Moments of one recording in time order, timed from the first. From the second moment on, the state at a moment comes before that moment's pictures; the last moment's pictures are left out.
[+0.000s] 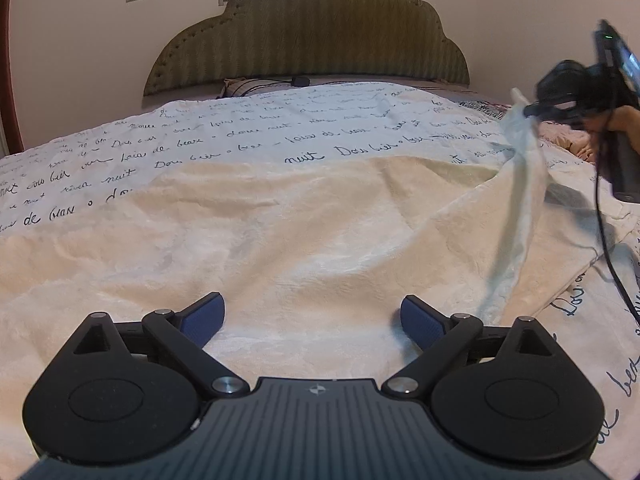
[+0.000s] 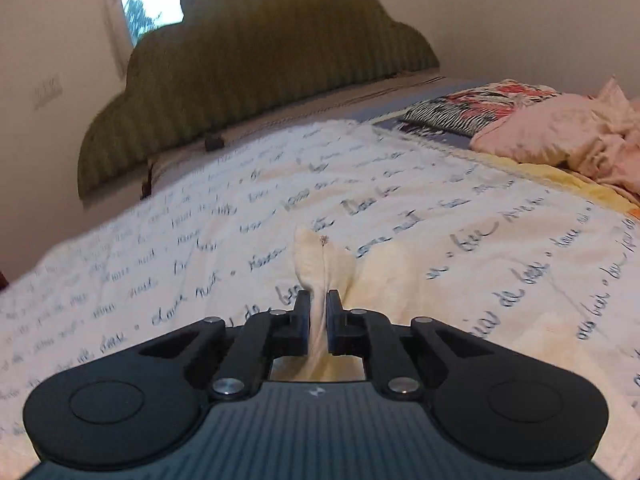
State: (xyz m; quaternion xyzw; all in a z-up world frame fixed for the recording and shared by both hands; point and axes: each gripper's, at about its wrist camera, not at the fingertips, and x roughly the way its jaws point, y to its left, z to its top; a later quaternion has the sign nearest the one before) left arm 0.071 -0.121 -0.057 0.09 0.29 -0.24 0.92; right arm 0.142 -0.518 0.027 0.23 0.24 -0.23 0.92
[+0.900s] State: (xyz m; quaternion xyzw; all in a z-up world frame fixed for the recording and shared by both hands) left arm 0.071 -0.123 -0.056 0.09 0.29 -0.24 0.92; right arm -0.092 -0.577 -0.009 0.40 0.17 -0.38 0.82
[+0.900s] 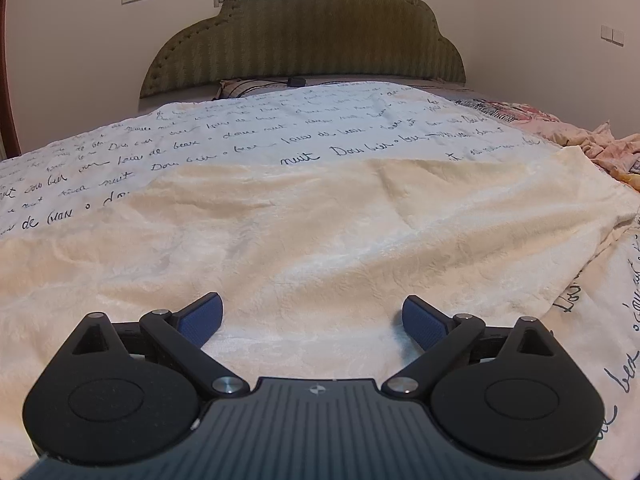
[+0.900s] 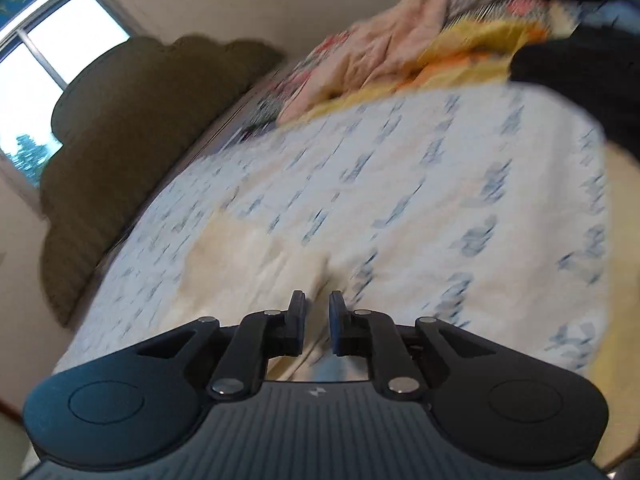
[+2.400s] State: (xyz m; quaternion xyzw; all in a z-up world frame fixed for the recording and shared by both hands) left arm 0.075 -0.148 -0.017 0.11 0.26 -0.22 0.93; right arm -0.018 -0.498 0.010 0.15 0.23 -0.21 0.94
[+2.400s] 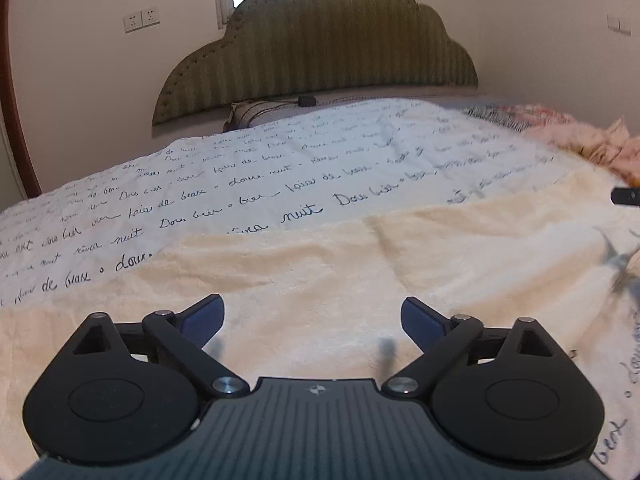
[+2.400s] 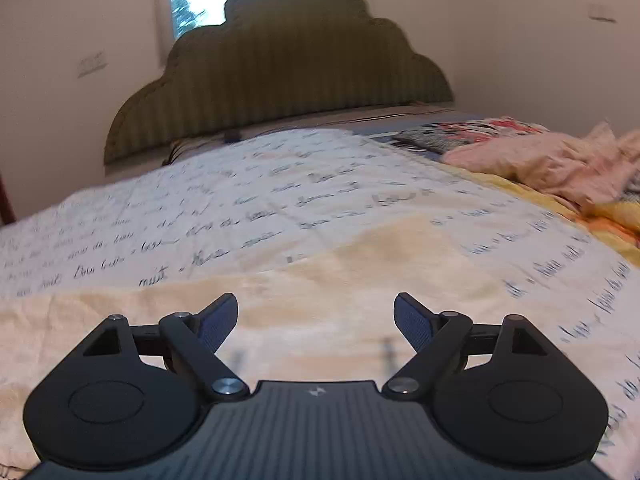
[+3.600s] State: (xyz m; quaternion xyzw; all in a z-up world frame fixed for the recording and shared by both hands) left arm 0.063 -0.146 -0.051 0.09 0.29 -0.22 0.93; right arm -0.063 -0.584 -0.048 0.45 0.17 -0.28 0.83
